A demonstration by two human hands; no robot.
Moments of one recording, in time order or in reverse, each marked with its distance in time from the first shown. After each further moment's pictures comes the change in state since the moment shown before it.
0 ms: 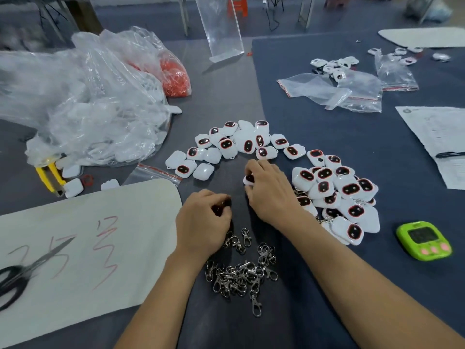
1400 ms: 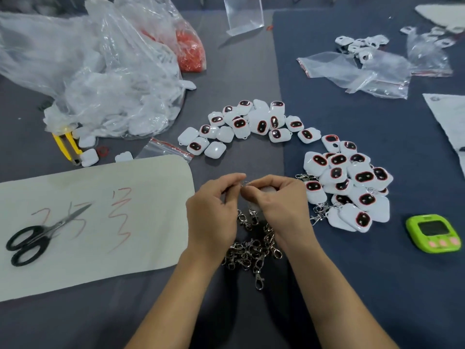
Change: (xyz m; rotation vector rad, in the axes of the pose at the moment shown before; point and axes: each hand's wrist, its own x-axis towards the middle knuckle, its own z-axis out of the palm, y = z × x) left_hand -0.035 0.032 -0.014 -0.354 0.218 -0.053; right_hand -0.061 -0.035 -0.005 1.064 0.043 0.464
